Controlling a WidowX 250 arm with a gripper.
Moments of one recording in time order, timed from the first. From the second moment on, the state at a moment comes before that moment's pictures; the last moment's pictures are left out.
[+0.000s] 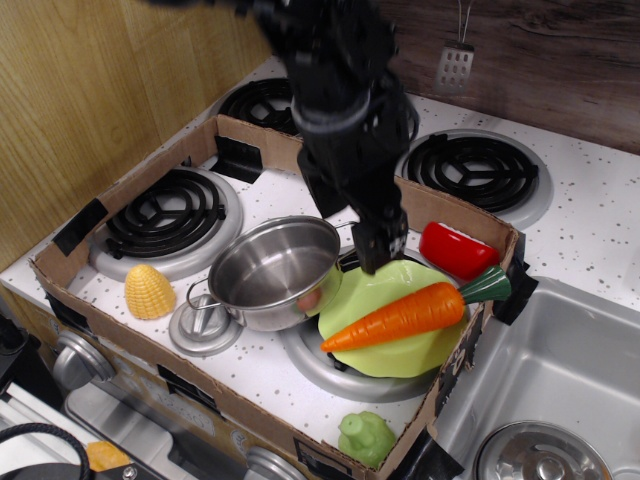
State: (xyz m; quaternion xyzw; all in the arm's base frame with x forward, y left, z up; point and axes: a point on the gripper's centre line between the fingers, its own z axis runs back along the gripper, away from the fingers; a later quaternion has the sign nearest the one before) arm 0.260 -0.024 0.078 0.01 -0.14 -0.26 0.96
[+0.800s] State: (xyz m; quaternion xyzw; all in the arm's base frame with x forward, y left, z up) arm 0.250 -0.056 0.068 -0.05 -0.13 -0.34 0.93
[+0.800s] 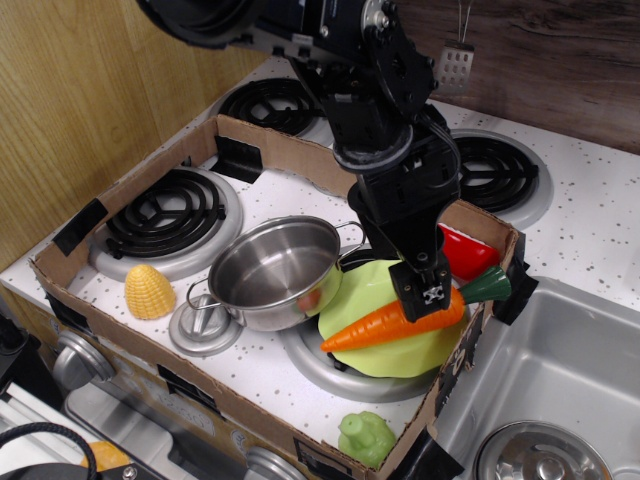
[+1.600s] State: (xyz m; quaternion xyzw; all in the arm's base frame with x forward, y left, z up) arm 0.259 -0.054 0.030 -0.05 -0.13 -0.35 0.93
